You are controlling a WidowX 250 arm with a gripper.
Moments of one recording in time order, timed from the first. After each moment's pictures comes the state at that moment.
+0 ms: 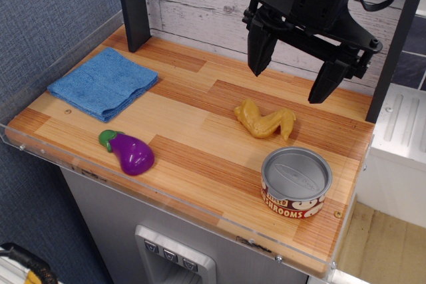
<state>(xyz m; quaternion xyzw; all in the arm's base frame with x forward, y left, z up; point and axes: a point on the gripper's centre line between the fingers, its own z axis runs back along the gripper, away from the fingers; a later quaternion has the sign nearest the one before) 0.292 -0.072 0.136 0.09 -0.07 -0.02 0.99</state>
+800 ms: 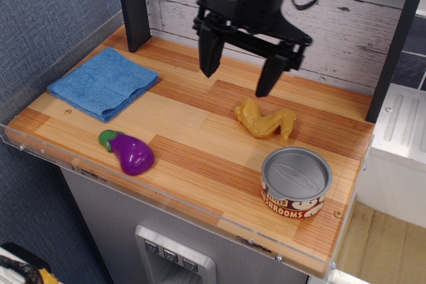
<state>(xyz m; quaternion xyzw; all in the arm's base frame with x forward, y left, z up) 0.306 -0.007 0.109 0.09 -0.02 0.05 0.99</state>
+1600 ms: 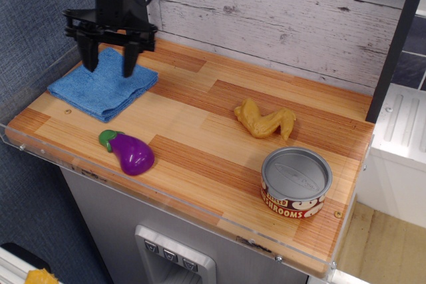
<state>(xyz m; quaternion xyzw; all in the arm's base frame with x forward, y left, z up) 0.318 0.155 0.055 0.11 -0.01 0.21 0.97</state>
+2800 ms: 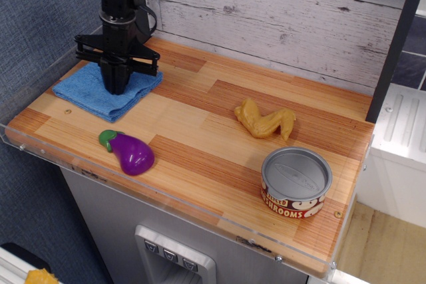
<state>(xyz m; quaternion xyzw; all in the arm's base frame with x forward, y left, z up) 0.325 0.170 0.014 0.11 -0.02 0.18 0.98</state>
